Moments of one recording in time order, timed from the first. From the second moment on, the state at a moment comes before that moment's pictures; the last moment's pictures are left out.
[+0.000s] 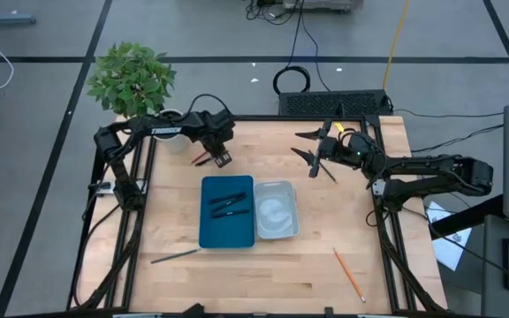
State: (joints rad) left arm 0.58 1.79 1.16 -0.69 0.01 0.03; right arm -0.41 1.12 0.38 0.79 -0.13 -0.25
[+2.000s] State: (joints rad) left arm 0.52 1.70 1.16 -0.74 -0.03 0.09; right arm -0.41 1.12 0.38 0.79 -0.13 -0.25
